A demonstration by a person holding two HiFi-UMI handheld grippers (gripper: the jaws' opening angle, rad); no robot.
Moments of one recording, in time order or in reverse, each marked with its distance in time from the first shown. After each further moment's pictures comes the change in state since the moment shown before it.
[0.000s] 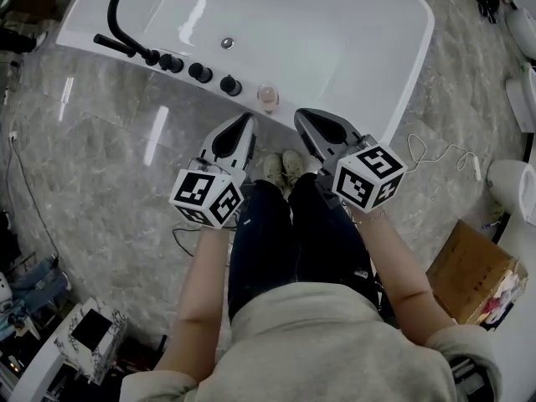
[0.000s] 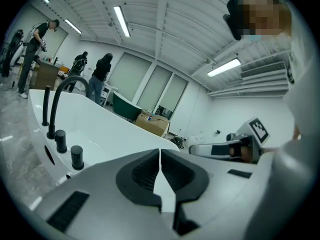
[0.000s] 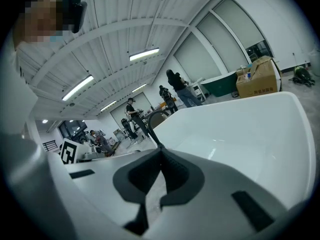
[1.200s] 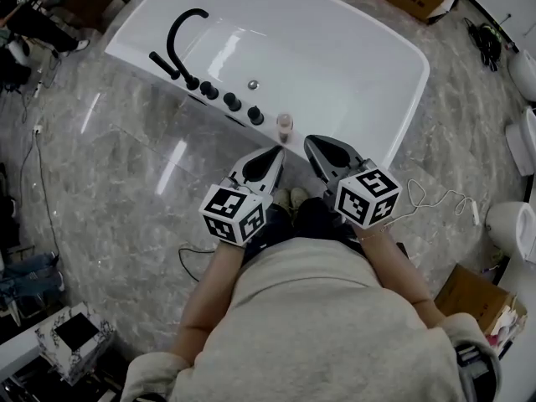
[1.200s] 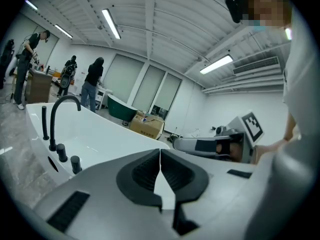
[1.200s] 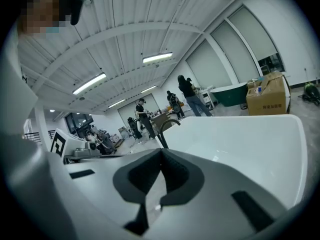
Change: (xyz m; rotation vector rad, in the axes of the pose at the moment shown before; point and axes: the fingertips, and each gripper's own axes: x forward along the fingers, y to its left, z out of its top) left arm -0.055 -0.089 0.045 0.069 0.024 -0.021; right arm -0.051 0.072 0.049 -0.124 -0.034 0.042
